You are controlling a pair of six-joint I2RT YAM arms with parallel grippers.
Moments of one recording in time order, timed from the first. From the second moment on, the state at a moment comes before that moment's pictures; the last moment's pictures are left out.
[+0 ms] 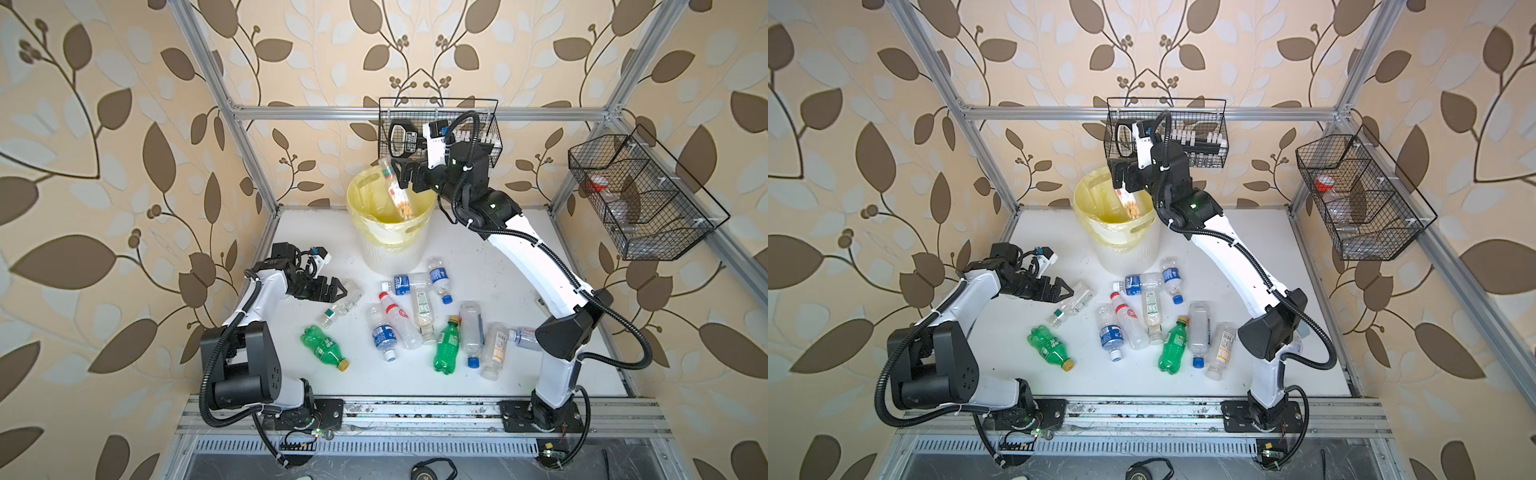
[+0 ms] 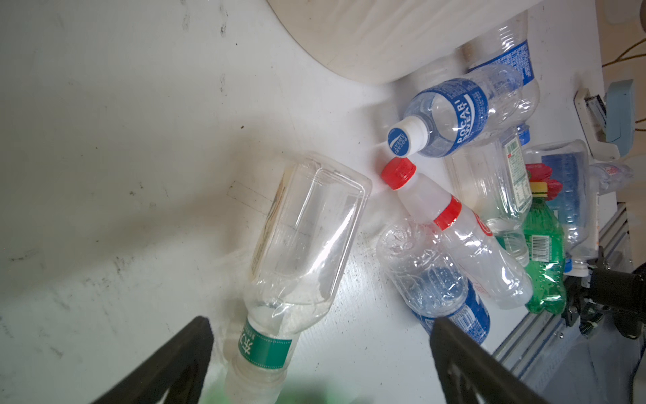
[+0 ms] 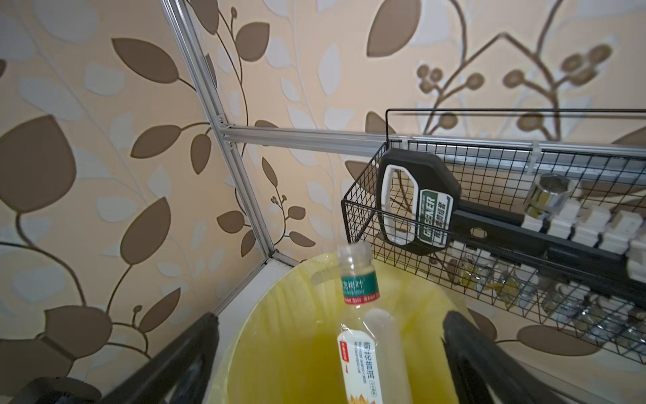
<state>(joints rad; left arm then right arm) 0.19 1.43 0.99 -0.84 0.60 0.31 0.62 1.85 2.13 -0.35 0.11 0.18</state>
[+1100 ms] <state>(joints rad) 0.19 1.43 1.00 -0.86 0.59 0.32 0.58 1.05 1.07 -0.20 0.14 0.37</state>
